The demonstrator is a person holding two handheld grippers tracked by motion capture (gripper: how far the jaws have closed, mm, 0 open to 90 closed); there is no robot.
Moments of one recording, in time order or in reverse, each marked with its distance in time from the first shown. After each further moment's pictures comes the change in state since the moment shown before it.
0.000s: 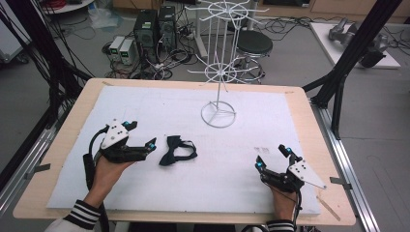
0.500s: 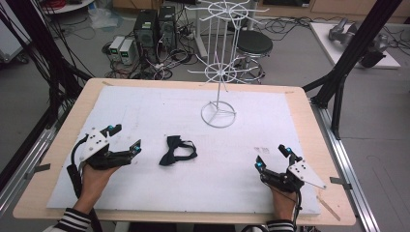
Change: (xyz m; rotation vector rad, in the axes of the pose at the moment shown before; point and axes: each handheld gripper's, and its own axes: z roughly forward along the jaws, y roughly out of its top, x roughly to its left) left arm 0.022 -0.029 -0.028 -0.124 0.052 -0.015; right arm 0.000 0.000 0.000 0.001 0.001 -0.006
